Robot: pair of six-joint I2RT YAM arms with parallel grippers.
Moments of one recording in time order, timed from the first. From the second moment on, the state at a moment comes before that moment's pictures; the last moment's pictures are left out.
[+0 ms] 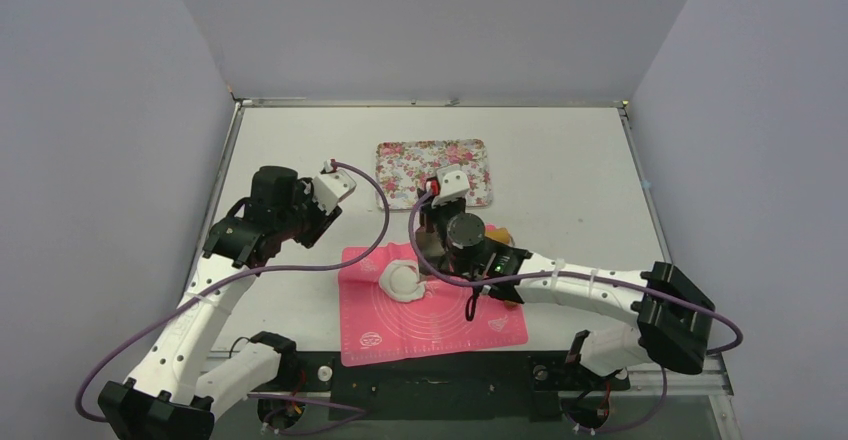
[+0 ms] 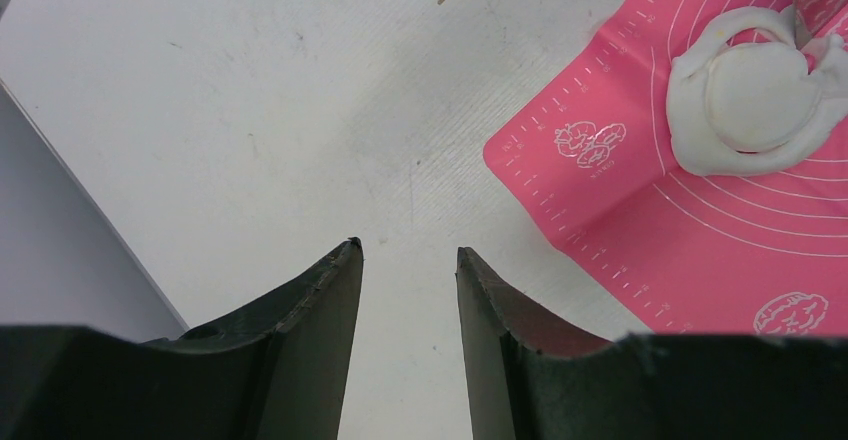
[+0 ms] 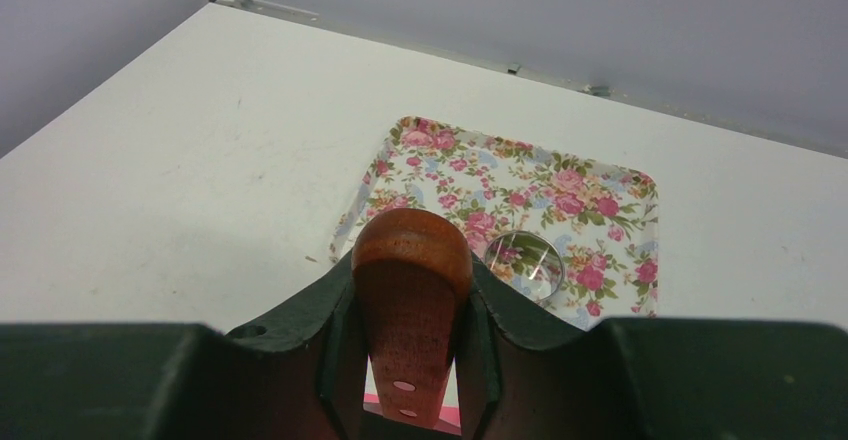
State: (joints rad) left arm -0.33 0.97 1.01 -0.80 0.08 0.48; right arm 1.07 1.35 0.81 0.49 0.68 0.03
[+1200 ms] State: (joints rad) left arm -0.33 0.97 1.01 -0.80 0.07 0.48; right arm 1.05 1.58 1.04 0.57 0.74 -0.10
